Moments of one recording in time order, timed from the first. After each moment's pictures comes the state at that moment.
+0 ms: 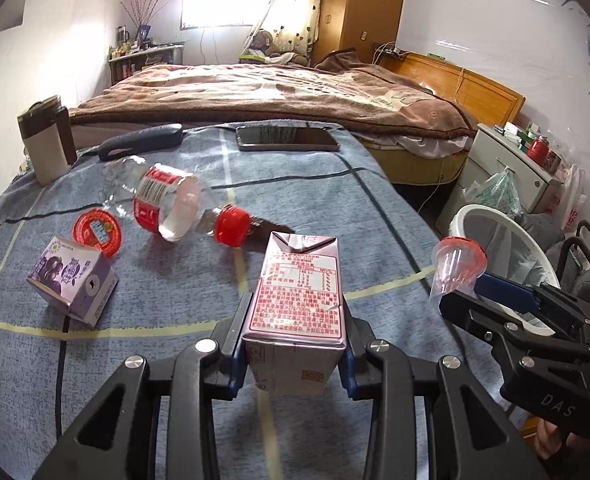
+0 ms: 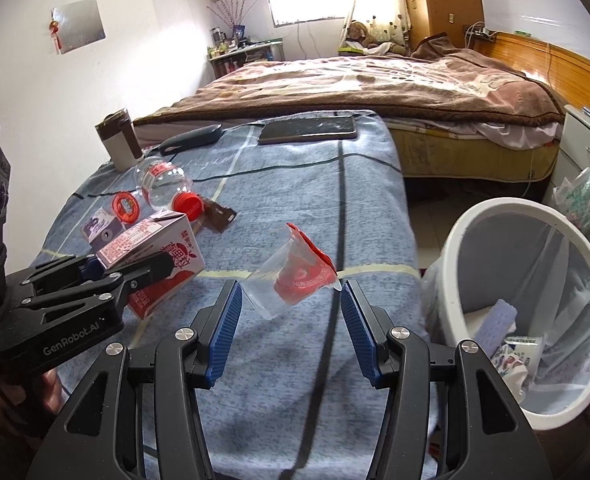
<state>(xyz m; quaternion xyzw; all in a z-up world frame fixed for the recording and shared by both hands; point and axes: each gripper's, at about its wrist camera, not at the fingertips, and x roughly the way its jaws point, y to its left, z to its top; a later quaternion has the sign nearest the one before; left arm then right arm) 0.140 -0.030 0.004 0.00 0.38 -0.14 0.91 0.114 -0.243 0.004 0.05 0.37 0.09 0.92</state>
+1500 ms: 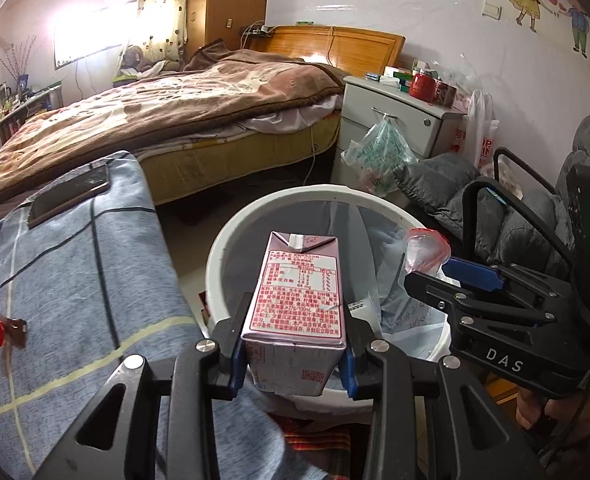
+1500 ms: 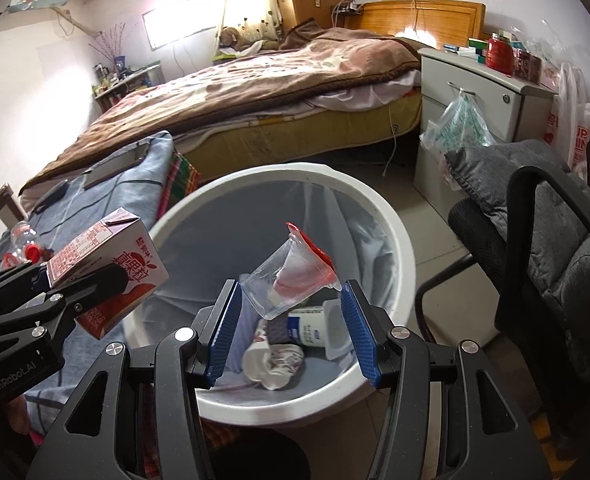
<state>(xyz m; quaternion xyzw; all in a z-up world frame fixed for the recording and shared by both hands) 0.129 -0.254 0.010 0.09 0.37 -0.32 0.87 0.083 -0.423 -0.007 0.11 0.38 -0.09 0.91</state>
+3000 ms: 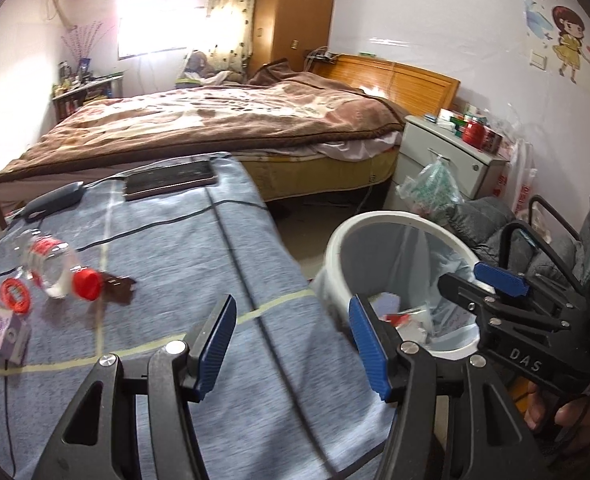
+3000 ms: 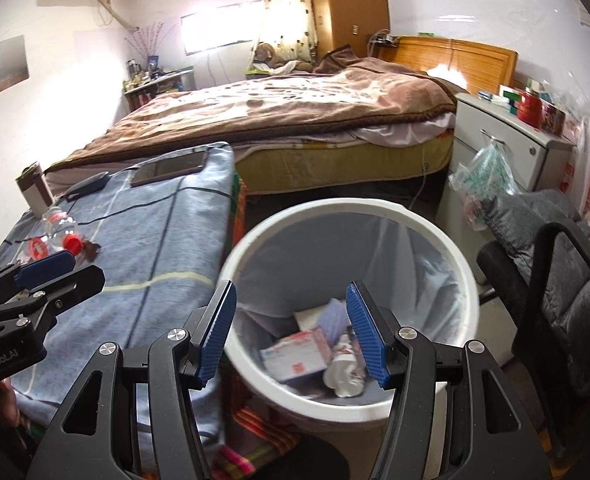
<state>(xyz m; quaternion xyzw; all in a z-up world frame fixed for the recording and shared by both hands) 0.118 -0.137 0.034 0.03 0.35 -0.23 0.91 0.087 -0.345 0.023 0.06 0.34 -0.05 0.94</state>
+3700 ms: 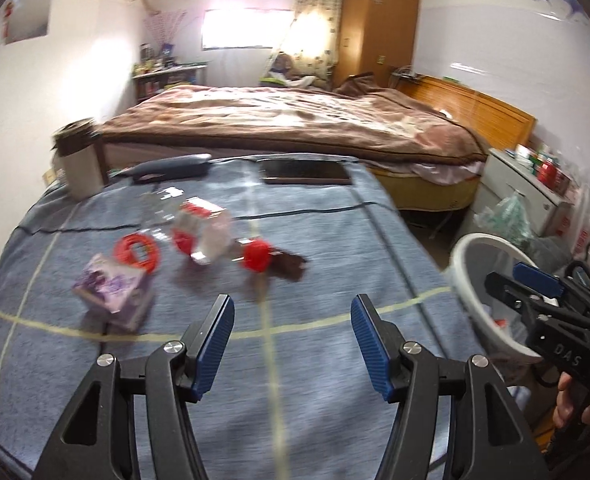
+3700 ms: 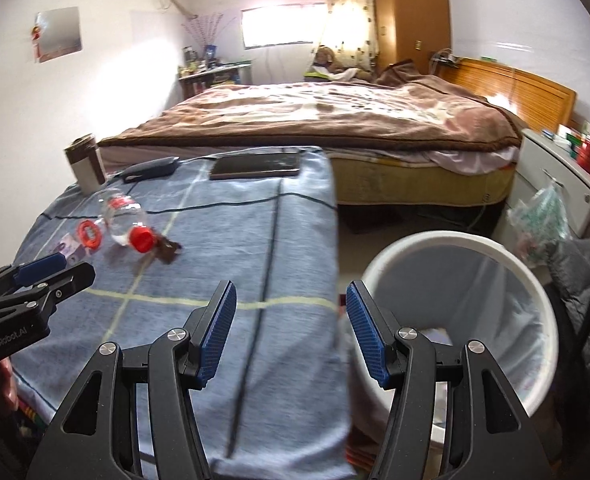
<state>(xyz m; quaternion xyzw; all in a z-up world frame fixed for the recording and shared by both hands) 0.124 -0.014 0.030 -0.01 0.35 -0.10 0.93 0.112 -0.261 0.027 0.02 0.34 0.04 0.94</state>
